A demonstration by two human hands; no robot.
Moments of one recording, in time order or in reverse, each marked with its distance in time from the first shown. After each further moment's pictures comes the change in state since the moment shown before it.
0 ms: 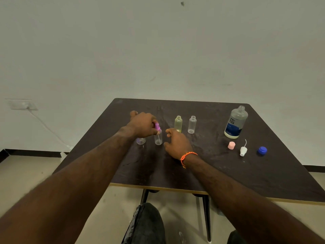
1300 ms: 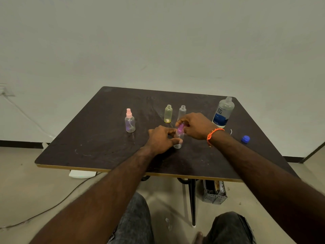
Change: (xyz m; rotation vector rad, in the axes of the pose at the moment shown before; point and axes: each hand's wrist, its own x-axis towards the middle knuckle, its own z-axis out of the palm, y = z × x) left_hand -0.038 0.100 0.096 -0.677 0.099 0.008; right_hand -0.023 0.015 -0.113 -0.374 -0.225 -0.146
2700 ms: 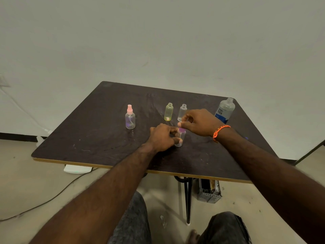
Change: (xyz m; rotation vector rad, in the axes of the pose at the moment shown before) left_hand 0.001 0.006 -0.003 0.005 -0.053 -0.024; right_hand 0.004 0.008 -0.007 -0.059 0.032 -0.018
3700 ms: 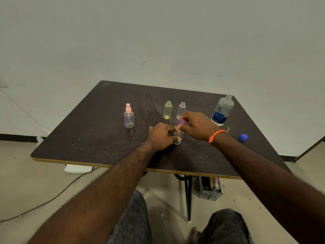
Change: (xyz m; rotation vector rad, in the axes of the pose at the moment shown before) left_hand -0.002 0.001 0.001 0.016 0.009 -0.020; right_hand -0.007 0.003 0.020 0.092 0.040 0.001
